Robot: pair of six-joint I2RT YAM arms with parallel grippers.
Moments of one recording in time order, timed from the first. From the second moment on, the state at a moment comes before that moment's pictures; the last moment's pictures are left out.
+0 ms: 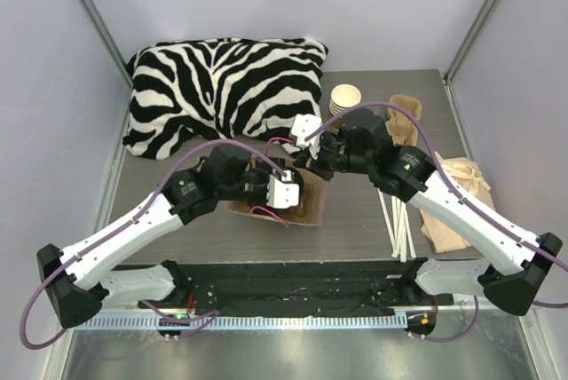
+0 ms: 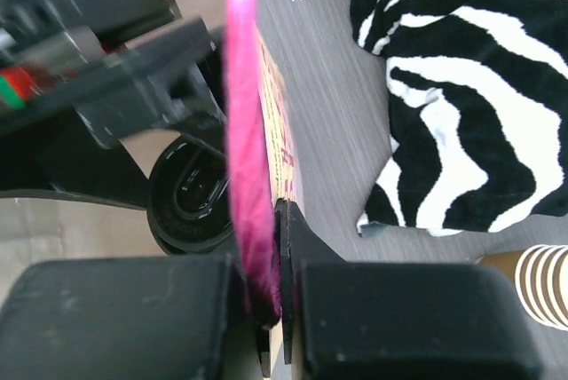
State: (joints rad) left arm -0.88 1.11 1.10 -0.55 0.32 0.81; right arm 0.80 1.21 1.32 -0.54 -0.31 -0.40
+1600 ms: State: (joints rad) left arm -1.00 1.05 0.87 -0.33 0.24 1.01; right arm 0.88 1.12 1.19 -0.45 -0.27 -0.21
